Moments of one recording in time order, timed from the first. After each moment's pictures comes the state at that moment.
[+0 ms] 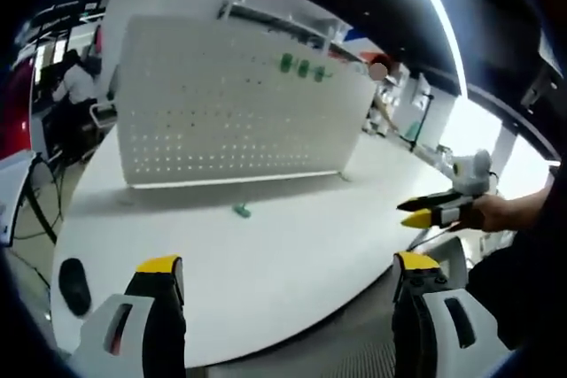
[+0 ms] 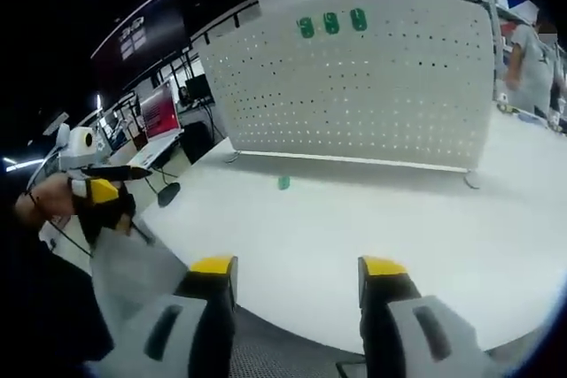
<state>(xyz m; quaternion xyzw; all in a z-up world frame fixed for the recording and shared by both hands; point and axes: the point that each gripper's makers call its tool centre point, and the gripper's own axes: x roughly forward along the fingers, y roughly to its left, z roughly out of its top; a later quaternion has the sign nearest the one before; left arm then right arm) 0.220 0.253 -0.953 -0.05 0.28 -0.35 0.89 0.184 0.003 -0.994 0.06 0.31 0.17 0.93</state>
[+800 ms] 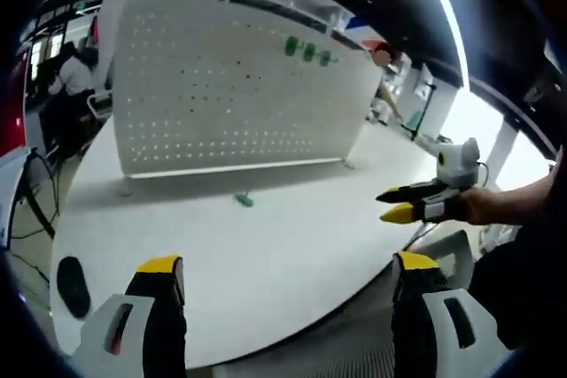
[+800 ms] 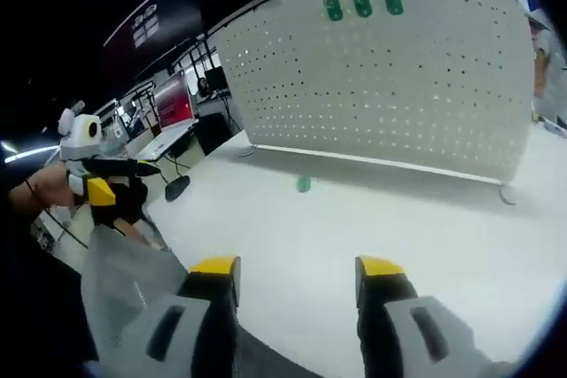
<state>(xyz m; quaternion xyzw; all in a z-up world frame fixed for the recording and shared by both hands) 0.232 0.252 -0.969 -0.04 0.31 -0.36 0.88 0.241 0.049 -1.020 0.05 0.31 0.24 0.92</state>
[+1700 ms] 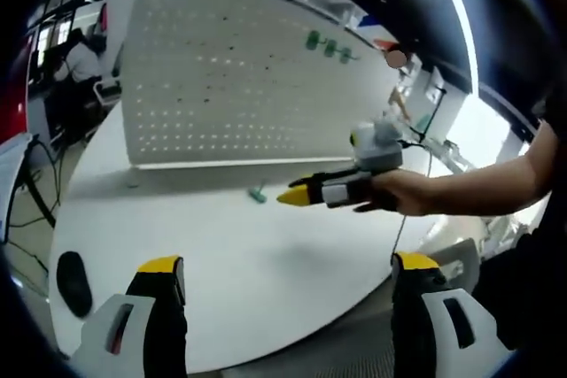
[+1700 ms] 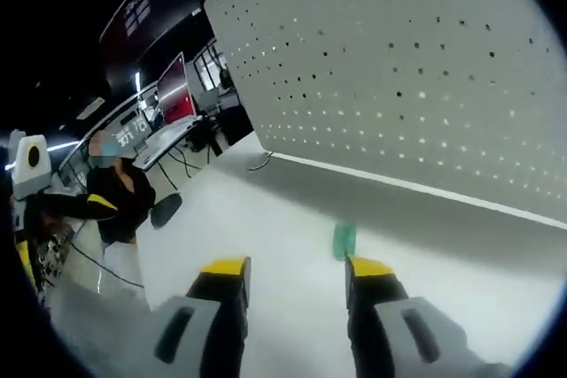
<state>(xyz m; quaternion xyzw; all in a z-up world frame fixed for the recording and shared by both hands) 0.254 0.267 -0.982 -0.05 0.33 -0.34 0.88 0.387 0.154 -1.072 0.07 0.33 0.30 0.89</state>
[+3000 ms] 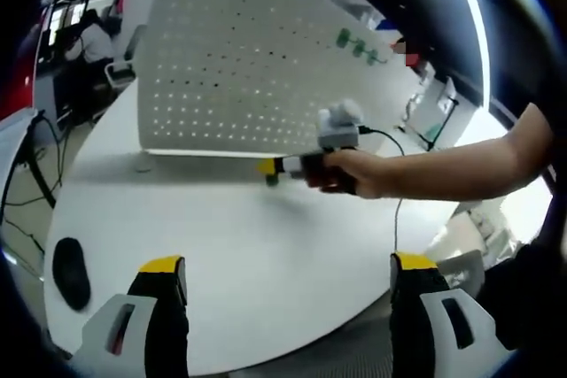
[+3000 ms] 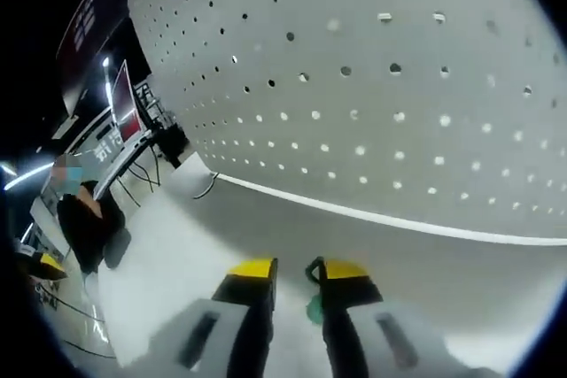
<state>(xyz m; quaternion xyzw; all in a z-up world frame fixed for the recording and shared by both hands) 0.271 0.281 -0.998 -0.09 0.35 -0.32 0.88 0.485 0.159 -1.109 0.07 0.35 0.23 0.91</state>
